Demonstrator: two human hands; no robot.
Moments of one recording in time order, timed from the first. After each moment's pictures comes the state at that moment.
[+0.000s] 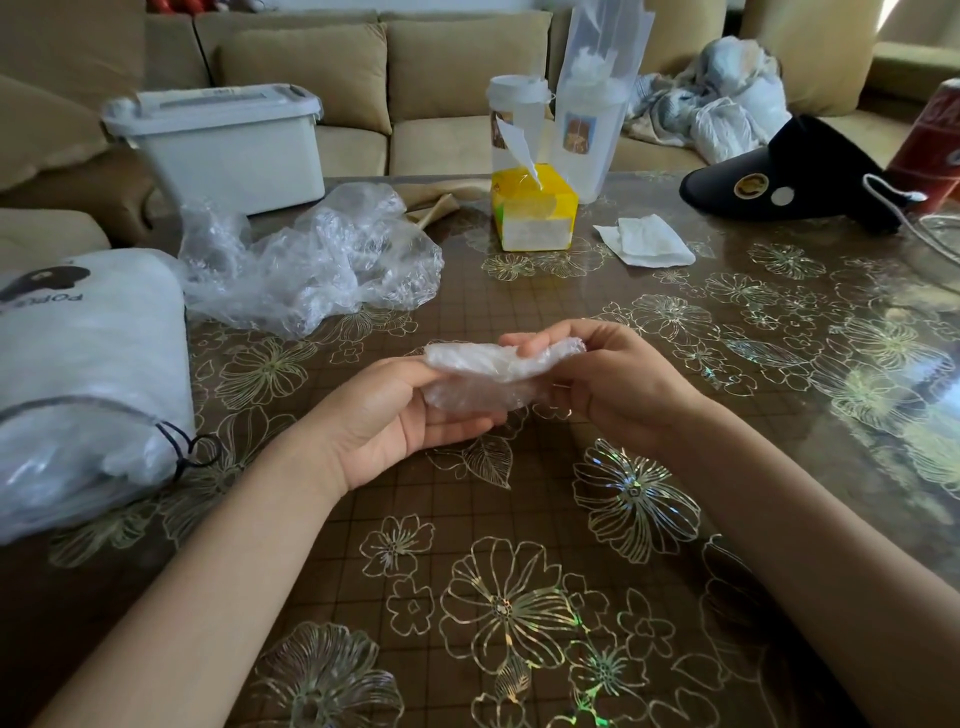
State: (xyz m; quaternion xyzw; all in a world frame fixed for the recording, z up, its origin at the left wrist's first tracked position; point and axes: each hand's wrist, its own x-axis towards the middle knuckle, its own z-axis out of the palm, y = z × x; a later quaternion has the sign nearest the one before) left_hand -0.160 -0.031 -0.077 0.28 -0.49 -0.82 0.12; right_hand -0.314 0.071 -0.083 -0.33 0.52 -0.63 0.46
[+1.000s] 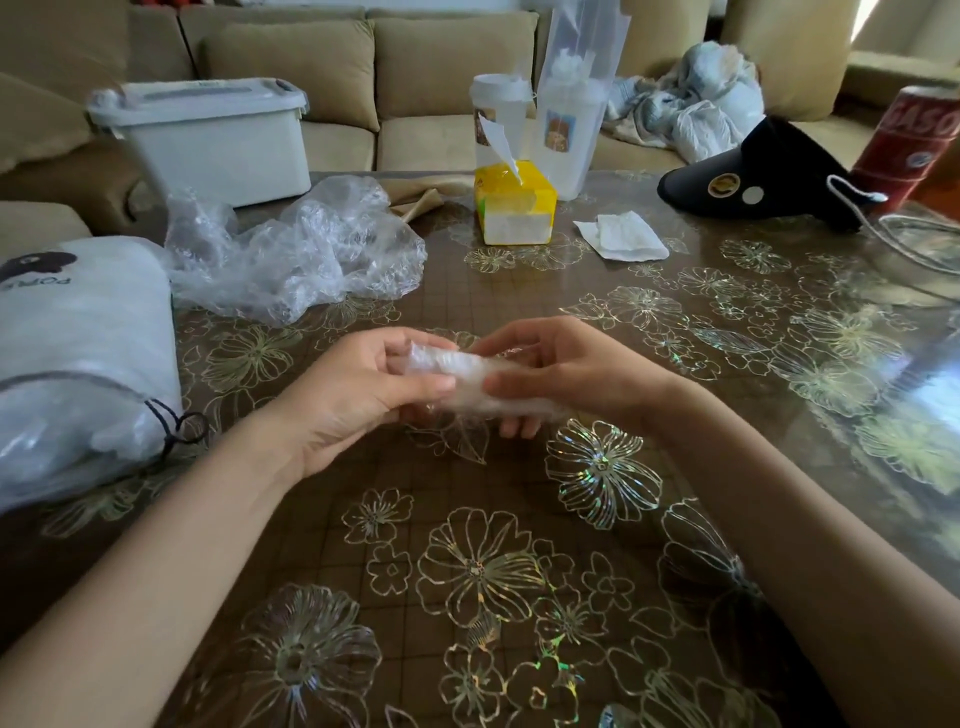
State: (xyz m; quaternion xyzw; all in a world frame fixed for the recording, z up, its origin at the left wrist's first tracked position) left_hand -0.144 -0.019 -0.070 0.29 -0.66 -0.67 0.17; right_hand -0.312 0.088 -0.070 -0.51 0.60 -0.43 0.44
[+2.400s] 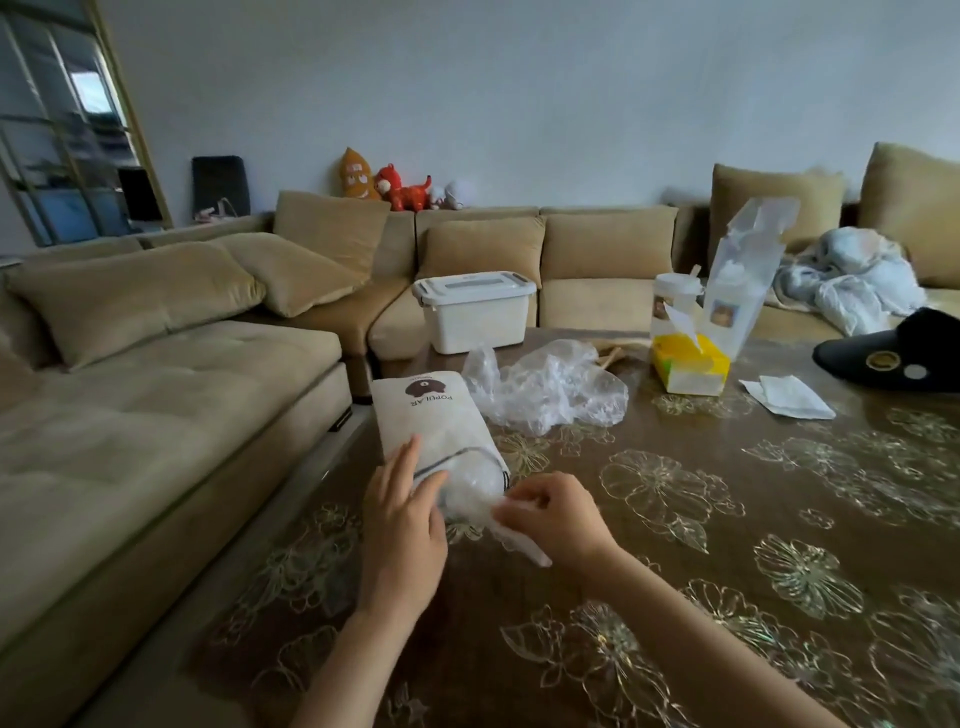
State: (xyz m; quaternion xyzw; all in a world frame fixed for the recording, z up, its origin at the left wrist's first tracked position) left_hand 0.063 -0.037 -0.093 0.42 -0.81 -0.03 0.41; right_hand -0.089 0.030 -0.057 -0.52 0.73 -0.38 0.22
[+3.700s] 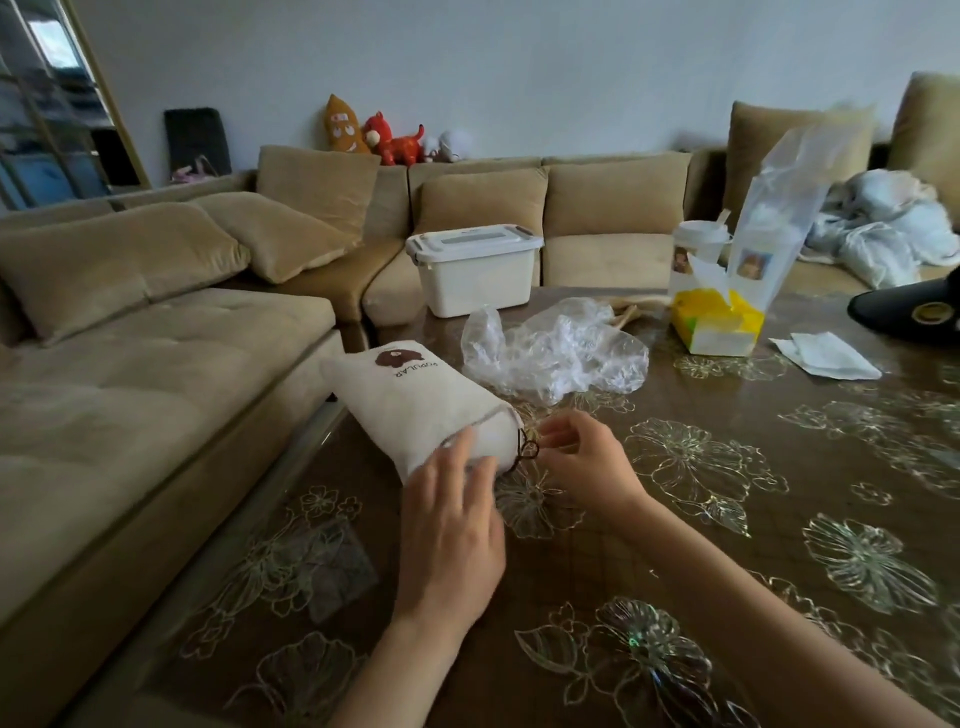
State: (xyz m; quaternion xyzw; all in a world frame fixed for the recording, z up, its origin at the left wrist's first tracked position) left_hand 0.034 -0.027 -0.106 0.37 -0.84 0.09 0.39; right_hand -0.126 -0.016 -0.077 -0.48 0.70 -0.48 0.23
